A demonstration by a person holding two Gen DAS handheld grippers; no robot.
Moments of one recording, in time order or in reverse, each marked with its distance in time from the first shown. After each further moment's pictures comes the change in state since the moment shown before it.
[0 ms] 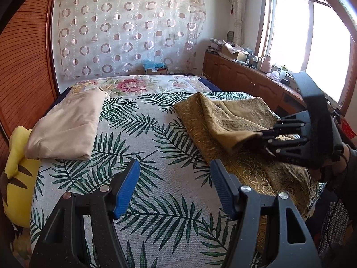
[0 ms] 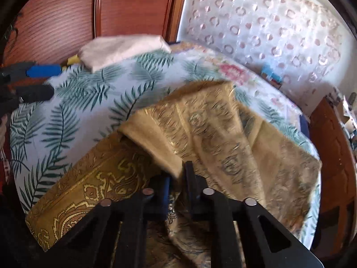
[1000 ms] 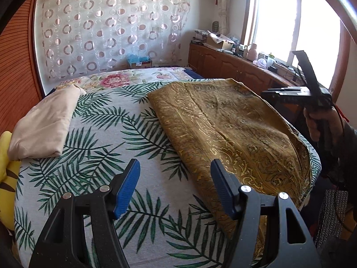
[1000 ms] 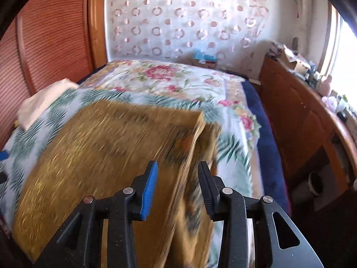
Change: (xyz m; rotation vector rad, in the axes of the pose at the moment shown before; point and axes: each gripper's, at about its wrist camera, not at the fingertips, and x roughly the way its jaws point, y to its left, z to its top) left arm 0.016 -0.043 -0.010 0.066 0.053 -0.070; right arm -0.046 -0.106 -0.055 0.406 -0.038 -0.221
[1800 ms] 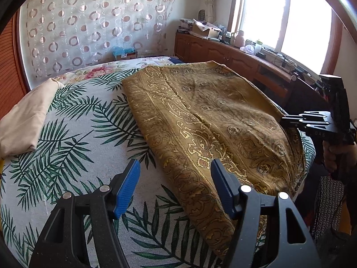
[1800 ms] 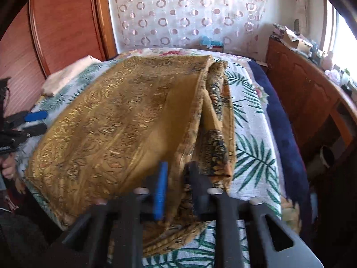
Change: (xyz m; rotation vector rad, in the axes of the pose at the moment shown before) left arm 0.017 -0.035 -0.012 0.045 0.066 -0.060; right arm -0.088 -0.012 -0.094 0.063 0.042 0.088
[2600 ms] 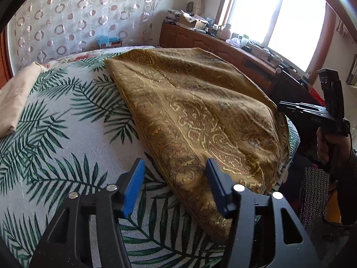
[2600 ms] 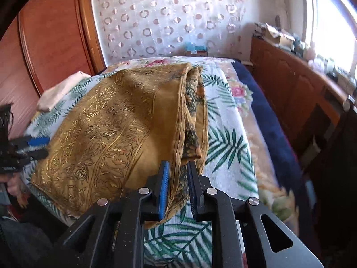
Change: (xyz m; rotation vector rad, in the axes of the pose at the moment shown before) left arm 0.003 -0.009 -0.021 -0.013 0.066 -0.126; right arm -0.050 -0.019 -0.023 0.097 -0.033 -0.069
